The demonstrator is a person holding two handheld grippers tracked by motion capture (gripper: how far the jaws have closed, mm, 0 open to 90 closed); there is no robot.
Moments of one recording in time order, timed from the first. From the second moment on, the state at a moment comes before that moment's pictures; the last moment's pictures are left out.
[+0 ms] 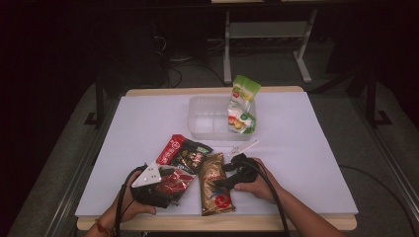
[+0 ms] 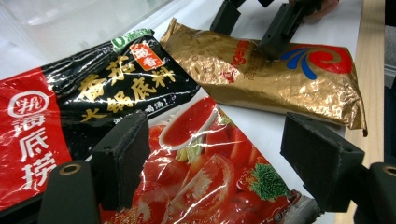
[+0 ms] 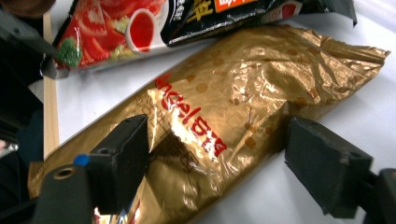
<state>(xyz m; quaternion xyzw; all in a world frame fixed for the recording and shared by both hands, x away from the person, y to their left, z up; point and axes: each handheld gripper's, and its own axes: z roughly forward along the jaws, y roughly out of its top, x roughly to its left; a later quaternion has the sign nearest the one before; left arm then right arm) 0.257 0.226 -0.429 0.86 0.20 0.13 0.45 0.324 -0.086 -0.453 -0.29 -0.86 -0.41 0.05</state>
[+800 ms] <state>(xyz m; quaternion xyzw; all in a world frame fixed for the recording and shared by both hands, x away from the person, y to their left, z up) 0.262 0.219 -0.435 0.87 0.20 0.11 0.44 0.313 -0.088 -0.441 -0.27 -0.86 -0.43 0.00</state>
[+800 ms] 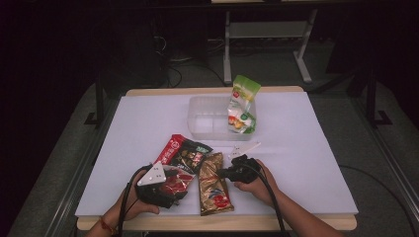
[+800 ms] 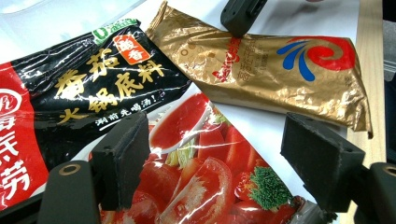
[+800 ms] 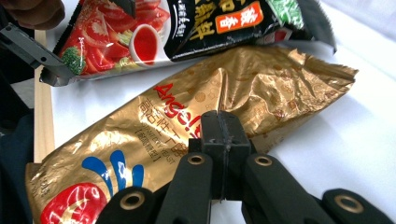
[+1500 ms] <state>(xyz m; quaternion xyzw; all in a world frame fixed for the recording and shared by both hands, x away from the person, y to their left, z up) 0.255 0.207 -0.433 0.87 0.18 0.07 0.45 0.360 -0.094 -0.443 -0.34 -0.83 -0.44 0.02</state>
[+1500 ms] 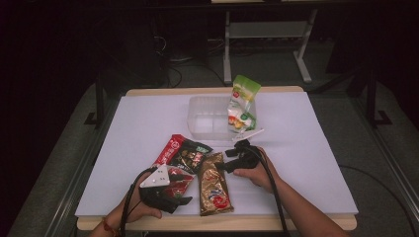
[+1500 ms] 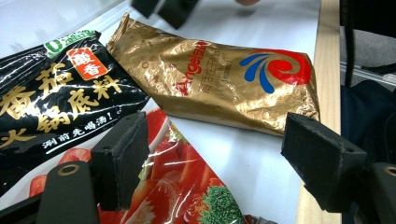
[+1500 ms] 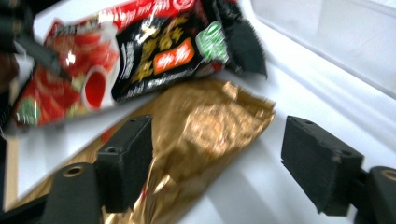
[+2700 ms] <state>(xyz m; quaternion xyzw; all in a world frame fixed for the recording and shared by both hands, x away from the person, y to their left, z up) 0.272 0.192 -0.421 0.85 0.21 0.03 0.48 0.330 -0.115 -0.409 -0.27 -0.82 -0.51 -0.03</state>
